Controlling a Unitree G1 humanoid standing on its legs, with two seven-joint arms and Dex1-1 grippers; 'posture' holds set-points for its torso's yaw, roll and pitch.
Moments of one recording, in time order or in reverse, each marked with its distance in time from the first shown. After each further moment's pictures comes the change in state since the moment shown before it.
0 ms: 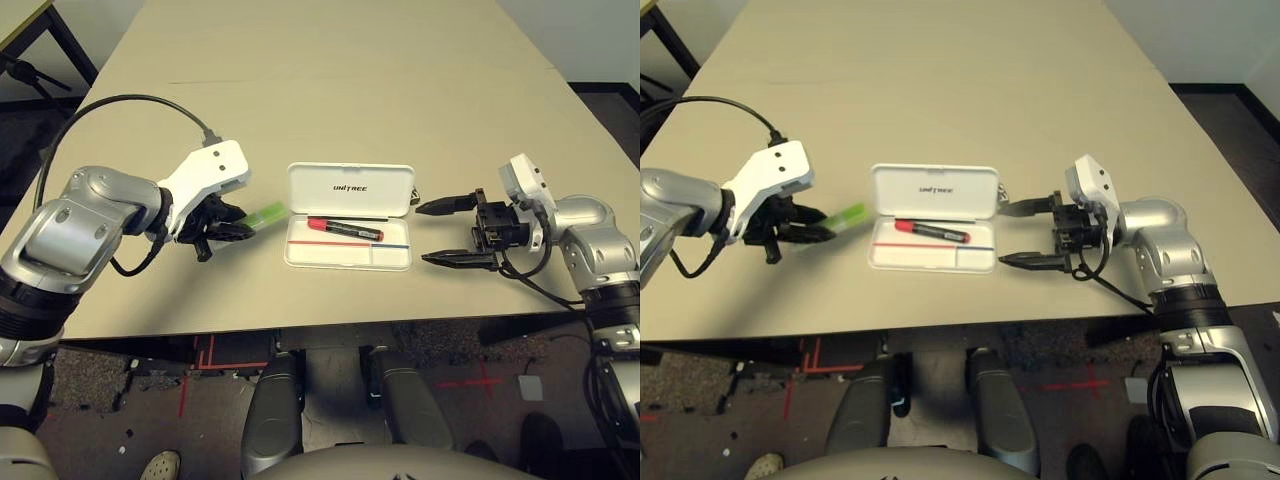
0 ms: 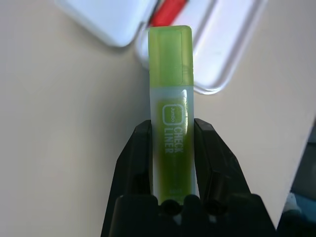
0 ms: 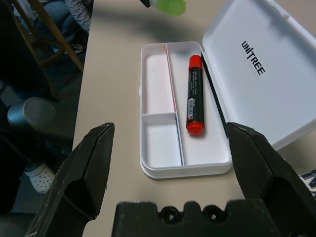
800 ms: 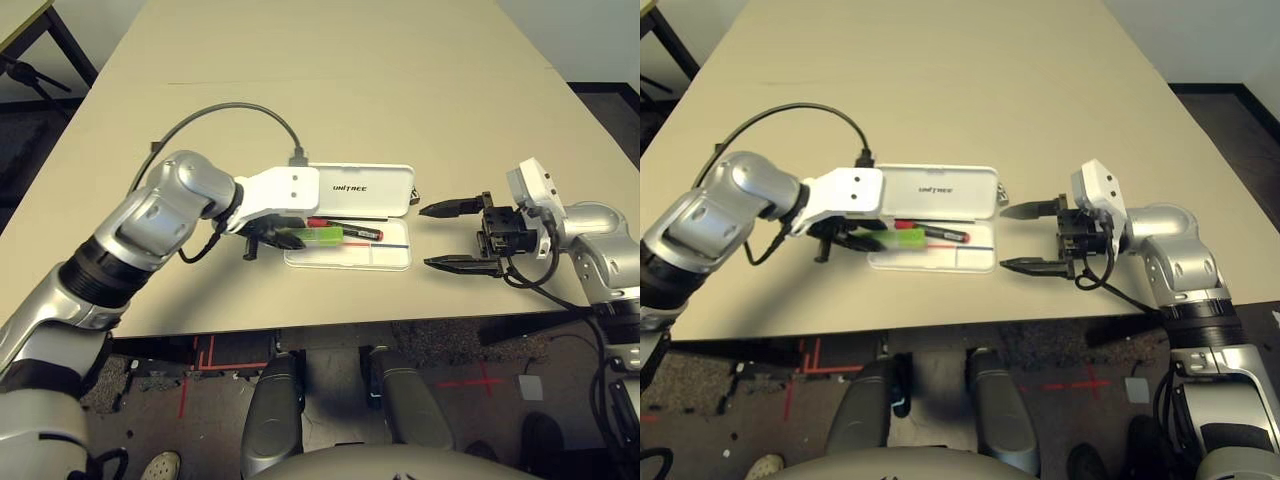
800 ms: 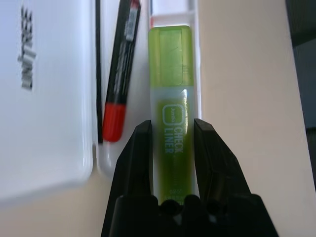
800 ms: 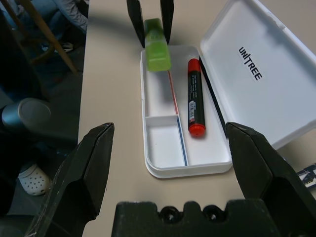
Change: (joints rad) left arm -0.185 -0.271 -0.253 0.129 0.212 -0.264 -0.143; right arm 0.079 -0.038 -0.037 -0.147 0.024 0.053 -0.066
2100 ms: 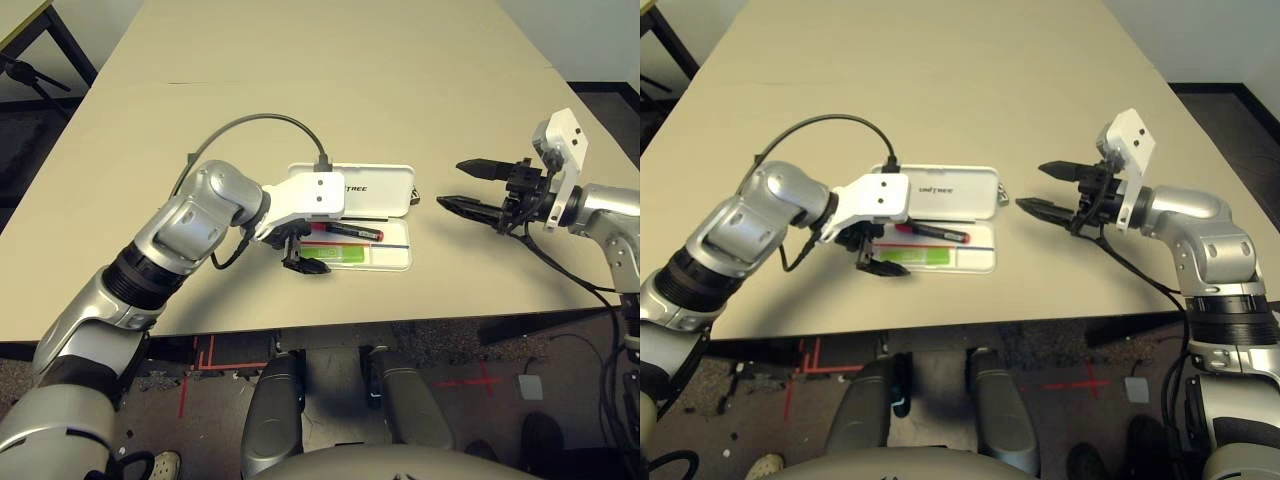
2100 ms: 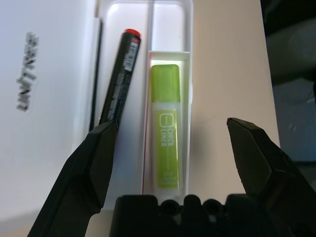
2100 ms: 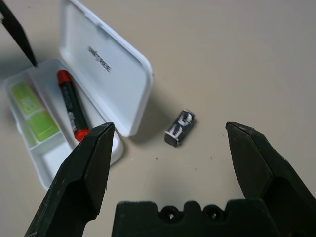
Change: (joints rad) left arm 0.031 -0.057 0.118 -0.053 -0.049 0.182 -0.011; right arm -0.041 -0.040 -0.119 -0.099 0.021 0.424 -0.483
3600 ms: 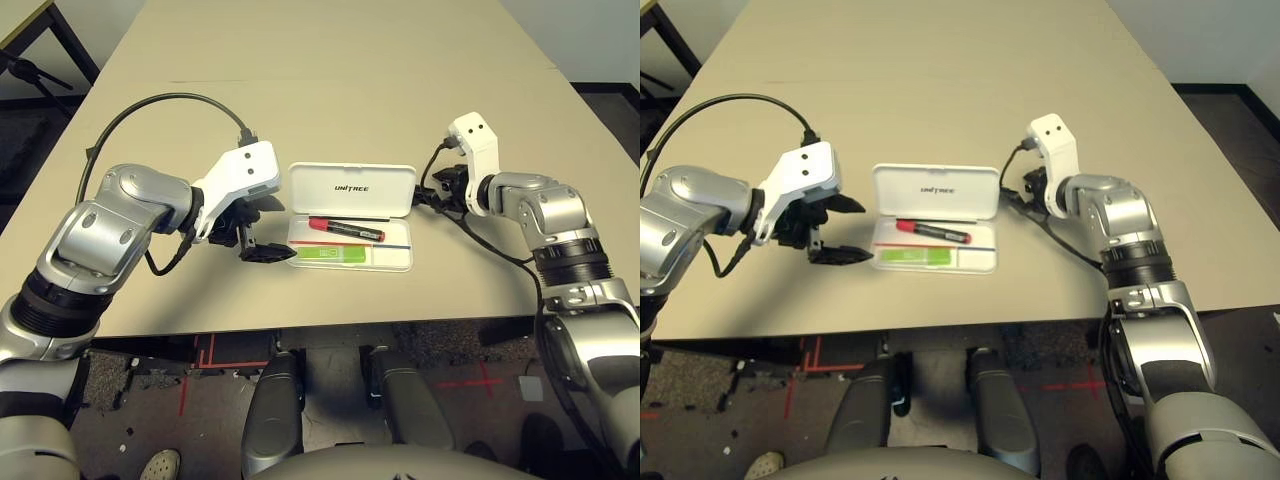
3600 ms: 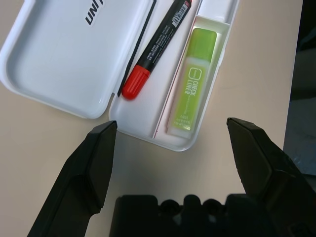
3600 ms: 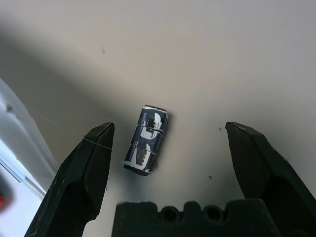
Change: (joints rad) left arm 0.150 0.181 0.190 -0.133 -0.179 0.126 0.160; right arm -0.279 0.281 0.165 0.300 -0.266 0.239 -0.323
